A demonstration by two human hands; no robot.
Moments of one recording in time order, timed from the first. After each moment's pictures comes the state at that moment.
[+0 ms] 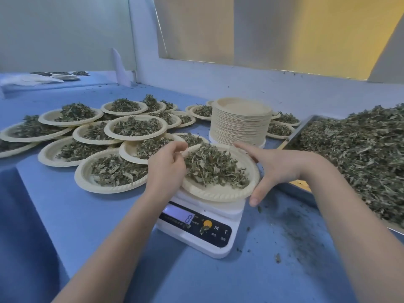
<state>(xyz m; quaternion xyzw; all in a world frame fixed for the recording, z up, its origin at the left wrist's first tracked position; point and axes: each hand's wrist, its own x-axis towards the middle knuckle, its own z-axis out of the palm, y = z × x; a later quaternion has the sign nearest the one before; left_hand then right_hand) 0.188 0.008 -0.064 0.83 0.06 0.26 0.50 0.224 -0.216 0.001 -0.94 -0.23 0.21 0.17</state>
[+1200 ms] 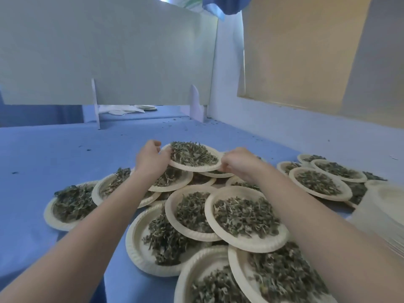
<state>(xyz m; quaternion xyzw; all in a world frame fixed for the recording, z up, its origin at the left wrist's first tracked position) 0.346 0.325 0.010 0.80 0.25 0.29 0.46 0.441 0.150 0.031 -0.85 -0.15 0.13 0.48</state>
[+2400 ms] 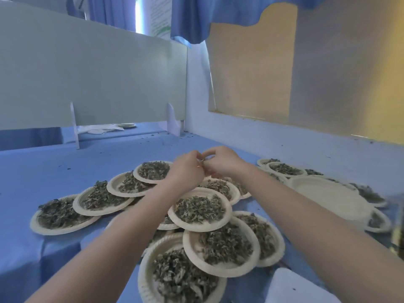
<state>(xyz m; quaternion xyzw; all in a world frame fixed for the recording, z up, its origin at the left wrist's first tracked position) 0.309 0.161 0.067 0.93 0.06 0.20 0.31 0.361 0.058 0.089 -0.89 -0.24 0.04 0.38</state>
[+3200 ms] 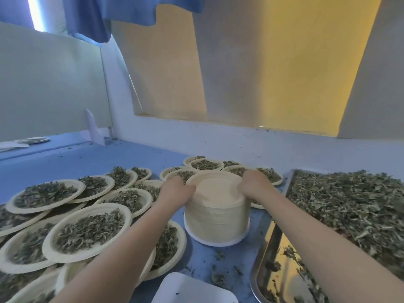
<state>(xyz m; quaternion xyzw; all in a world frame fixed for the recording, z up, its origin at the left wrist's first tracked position) 0.397 -0.033 0.021 0.92 0.04 0.09 0.37 0.410 -0.226 0.043 -0.98 0.04 -0.04 0.17</state>
